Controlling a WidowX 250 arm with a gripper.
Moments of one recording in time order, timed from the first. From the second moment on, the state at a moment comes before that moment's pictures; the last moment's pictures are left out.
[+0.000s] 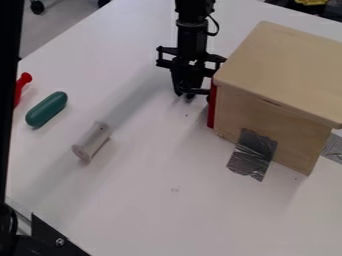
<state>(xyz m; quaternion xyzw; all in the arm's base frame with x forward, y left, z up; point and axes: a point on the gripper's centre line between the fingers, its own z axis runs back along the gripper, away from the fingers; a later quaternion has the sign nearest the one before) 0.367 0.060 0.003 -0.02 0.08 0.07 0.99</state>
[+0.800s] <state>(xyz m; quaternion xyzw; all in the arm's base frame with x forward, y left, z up) 0.370 0.100 0.003 -0.01 0.09 0.09 0.99</state>
